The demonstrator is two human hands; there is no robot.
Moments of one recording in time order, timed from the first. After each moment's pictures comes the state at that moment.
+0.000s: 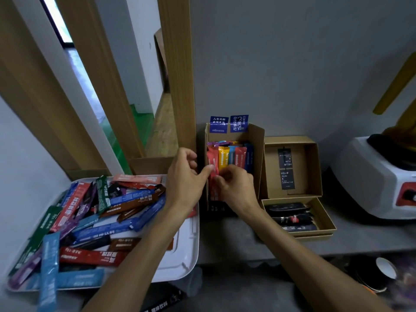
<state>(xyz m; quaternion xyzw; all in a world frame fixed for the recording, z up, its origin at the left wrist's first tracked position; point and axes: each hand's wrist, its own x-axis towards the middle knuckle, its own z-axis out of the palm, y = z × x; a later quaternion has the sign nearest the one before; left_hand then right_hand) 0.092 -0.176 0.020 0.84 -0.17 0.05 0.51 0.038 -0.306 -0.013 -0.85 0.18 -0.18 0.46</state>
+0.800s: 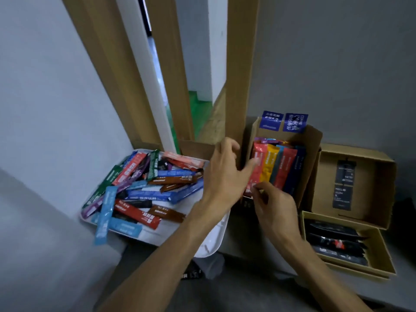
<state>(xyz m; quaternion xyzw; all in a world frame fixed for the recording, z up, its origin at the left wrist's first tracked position) 0.066 -0.184 0.033 0.89 -0.13 0.14 0.42 0.006 -0.305 -0.036 -0.93 0.08 -0.20 0.31</state>
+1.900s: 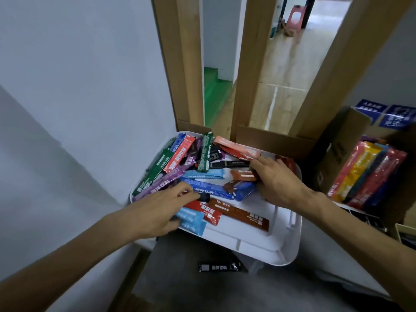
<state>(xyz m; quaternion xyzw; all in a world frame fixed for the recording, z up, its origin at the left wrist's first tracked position) 0.084 0.122 -0.025 0.92 -0.35 -0.15 0.08 0.121 -0.186 -0.026 -0.98 -0.18 0.03 0.07</state>
